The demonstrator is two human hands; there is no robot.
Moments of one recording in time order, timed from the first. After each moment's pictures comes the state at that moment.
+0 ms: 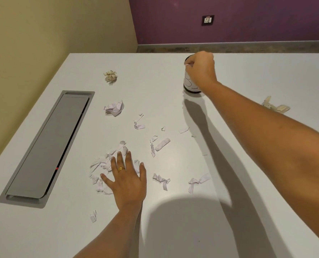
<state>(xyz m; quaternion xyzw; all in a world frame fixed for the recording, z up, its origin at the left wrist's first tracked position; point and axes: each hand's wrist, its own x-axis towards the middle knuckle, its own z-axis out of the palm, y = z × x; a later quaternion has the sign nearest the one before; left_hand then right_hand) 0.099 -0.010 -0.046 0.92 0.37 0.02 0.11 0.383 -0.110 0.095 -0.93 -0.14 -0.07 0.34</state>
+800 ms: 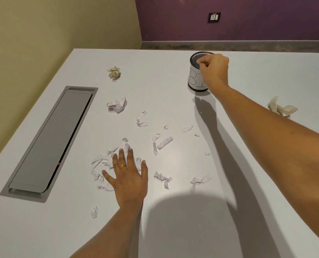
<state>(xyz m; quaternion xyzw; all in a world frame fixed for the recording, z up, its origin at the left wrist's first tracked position) 0.098 -0.011 -0.046 0.92 0.37 0.02 0.12 0.389 -0.125 0.074 -0.89 -0.06 -0.08 0.45</state>
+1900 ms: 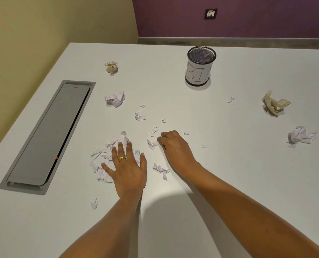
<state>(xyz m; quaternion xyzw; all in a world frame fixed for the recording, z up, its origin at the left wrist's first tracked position) 0.097 -0.012 -0.045 0.92 0.37 0.01 0.11 0.197 -0.117 -0.017 -0.93 -0.30 0.11 0.19</state>
